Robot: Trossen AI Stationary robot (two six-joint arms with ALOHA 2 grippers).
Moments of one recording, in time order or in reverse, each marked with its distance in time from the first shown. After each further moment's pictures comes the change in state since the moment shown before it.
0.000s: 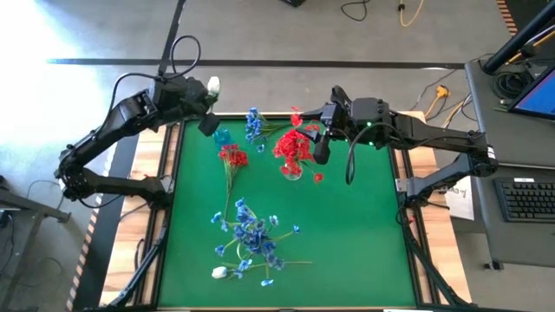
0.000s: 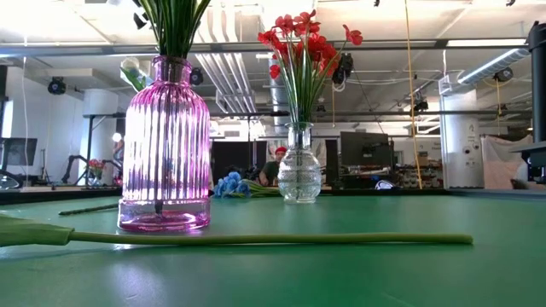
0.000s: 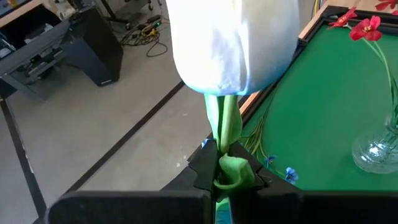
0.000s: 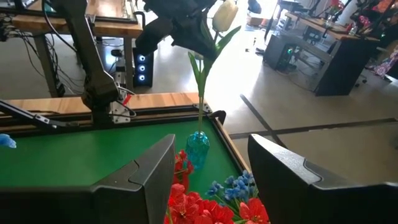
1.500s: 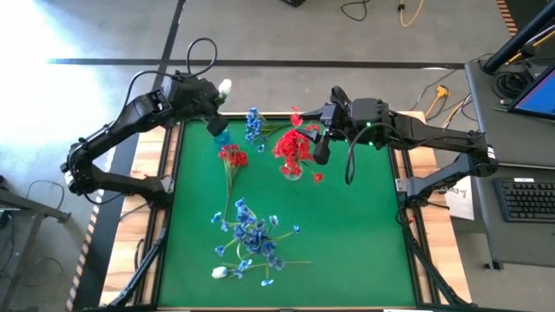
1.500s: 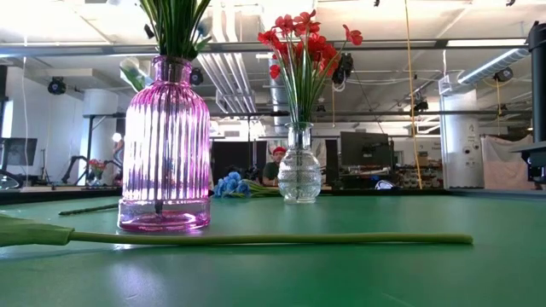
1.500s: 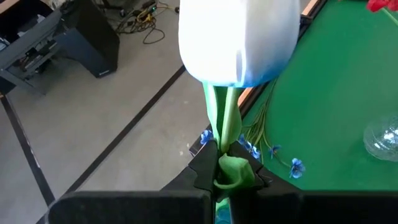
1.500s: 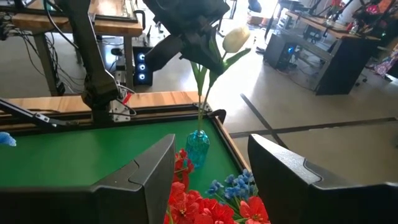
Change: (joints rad) left arm 0.000 0.082 -0.002 0.014 -0.009 0.031; right arm 0.000 0.000 -0.003 -0.002 0.000 0.000
